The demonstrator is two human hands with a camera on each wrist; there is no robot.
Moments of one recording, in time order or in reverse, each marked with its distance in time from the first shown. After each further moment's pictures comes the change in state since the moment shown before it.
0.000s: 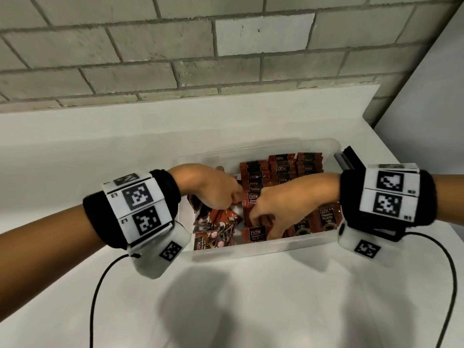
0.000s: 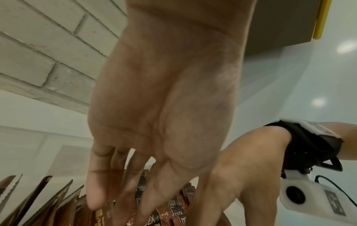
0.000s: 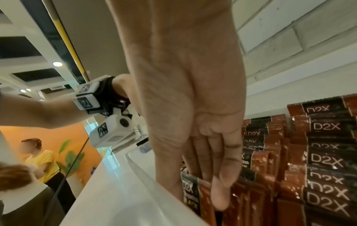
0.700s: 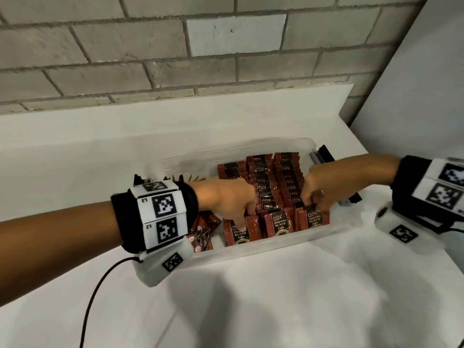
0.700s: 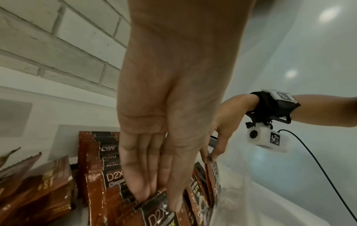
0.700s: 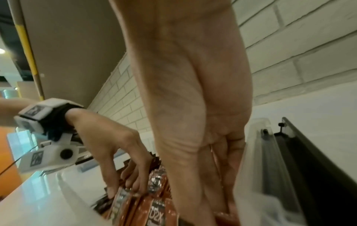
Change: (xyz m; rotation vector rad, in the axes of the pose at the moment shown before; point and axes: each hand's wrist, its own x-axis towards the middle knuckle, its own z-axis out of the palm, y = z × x) left_hand 0.040 0.044 0.001 -0.091 0.132 0.169; right_hand -0.078 0.087 0.020 0.014 -0.049 0.225
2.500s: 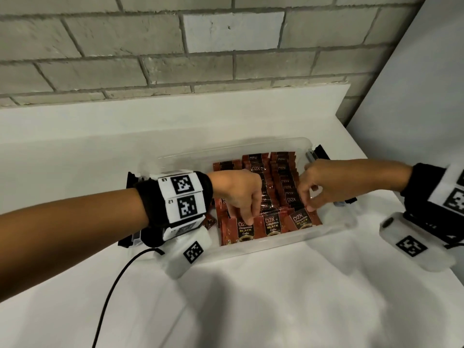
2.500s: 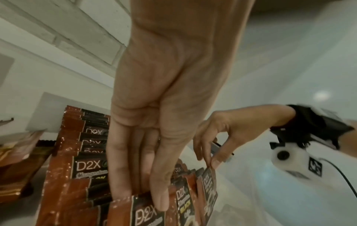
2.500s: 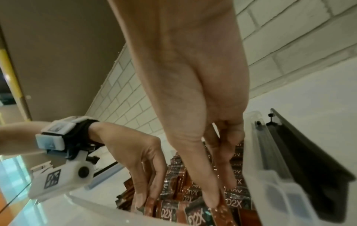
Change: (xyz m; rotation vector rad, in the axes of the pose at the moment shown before) left_hand 0.024 0.003 -0.008 -0.367 -0.057 0.000; right_hand -0.006 0.009 0.012 0.222 0.209 -0.014
